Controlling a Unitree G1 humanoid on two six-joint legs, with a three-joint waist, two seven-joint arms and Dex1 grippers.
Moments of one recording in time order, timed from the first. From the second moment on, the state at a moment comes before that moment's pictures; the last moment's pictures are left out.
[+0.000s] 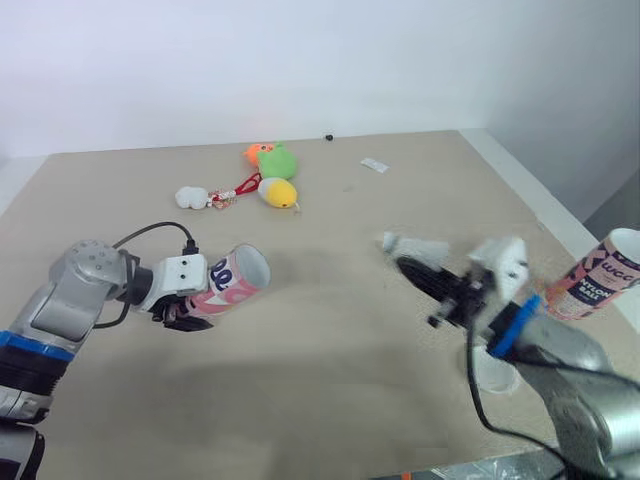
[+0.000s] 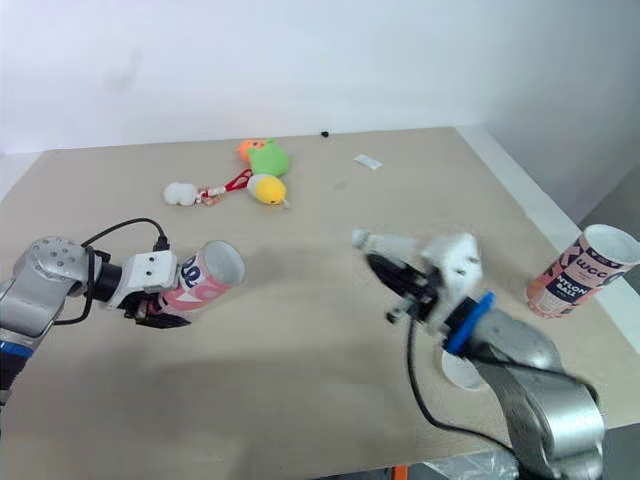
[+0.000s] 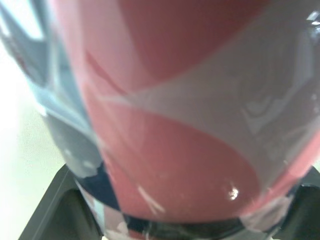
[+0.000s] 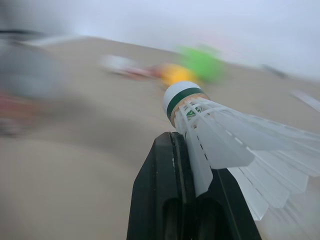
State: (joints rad) left arm -0.49 0.91 -0.20 0.06 0.00 0.29 -1.39; right arm -0.24 -0.57 -0.06 -0.68 0.57 0.66 0.61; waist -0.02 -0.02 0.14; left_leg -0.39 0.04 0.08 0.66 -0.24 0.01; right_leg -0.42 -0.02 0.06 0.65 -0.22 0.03
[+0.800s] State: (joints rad) left arm -0.49 0.91 -0.20 0.02 0.00 0.32 -1.38; right arm -0.61 -0.41 0.39 -0.30 0.21 0.38 0.84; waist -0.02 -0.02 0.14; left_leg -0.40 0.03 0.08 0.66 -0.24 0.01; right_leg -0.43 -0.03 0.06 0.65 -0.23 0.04
